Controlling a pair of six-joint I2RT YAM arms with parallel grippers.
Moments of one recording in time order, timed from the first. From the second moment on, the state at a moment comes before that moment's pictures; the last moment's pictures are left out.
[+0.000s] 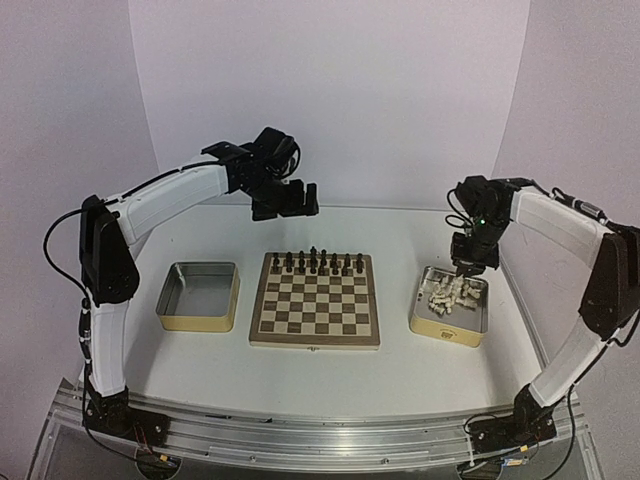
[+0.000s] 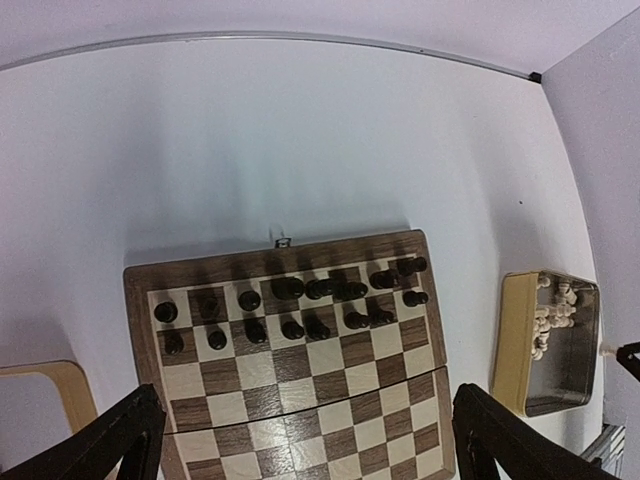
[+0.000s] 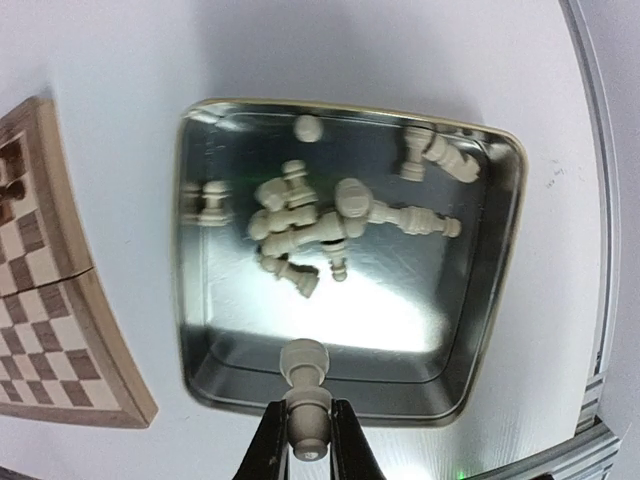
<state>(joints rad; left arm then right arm) -0.73 2.06 2.07 -0.85 -0.08 -0.57 0.30 1.63 1.40 -1.12 0.07 0.56</state>
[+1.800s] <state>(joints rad) -0.61 1.78 1.51 -0.80 0.24 -0.68 0.91 2.19 2.12 -1.24 0.07 0.66</state>
